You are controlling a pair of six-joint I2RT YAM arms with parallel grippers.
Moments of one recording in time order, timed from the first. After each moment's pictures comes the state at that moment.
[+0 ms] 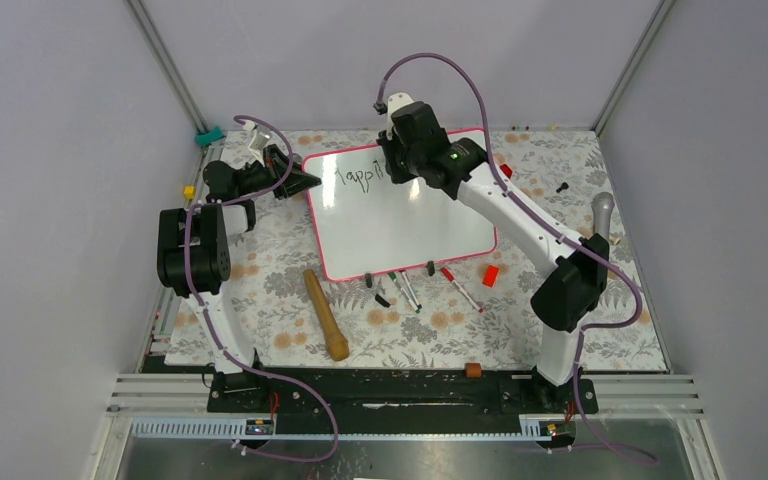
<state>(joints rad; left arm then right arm) 0.13 2.00 1.09 1.38 1.41 -0.80 0.70 1.87 1.92 -0.67 0.13 0.14</state>
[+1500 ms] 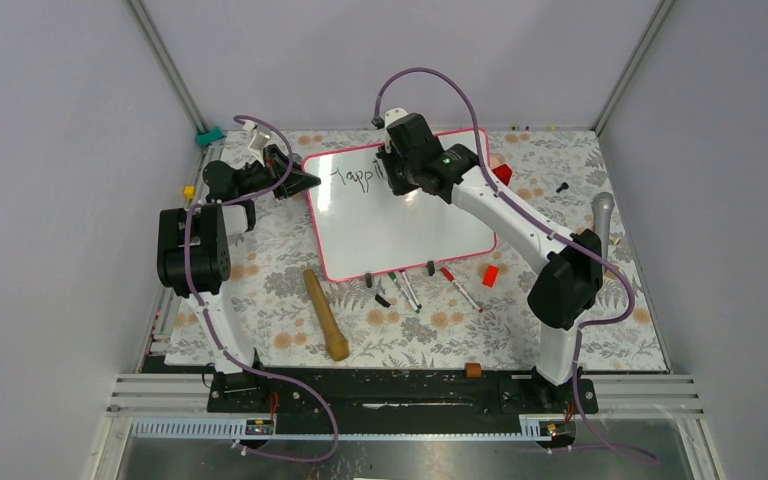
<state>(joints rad) 0.13 2.00 1.09 1.38 1.41 -0.80 0.70 1.89 1.86 -0.70 0.14 0.13</state>
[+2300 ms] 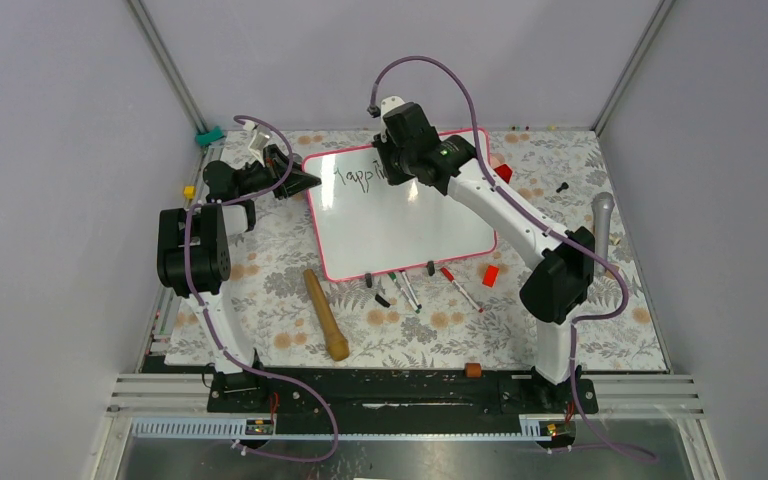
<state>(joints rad) 0.13 2.00 1.09 1.38 1.41 -0.80 0.70 1.95 1.99 -0.73 0.14 0.13</state>
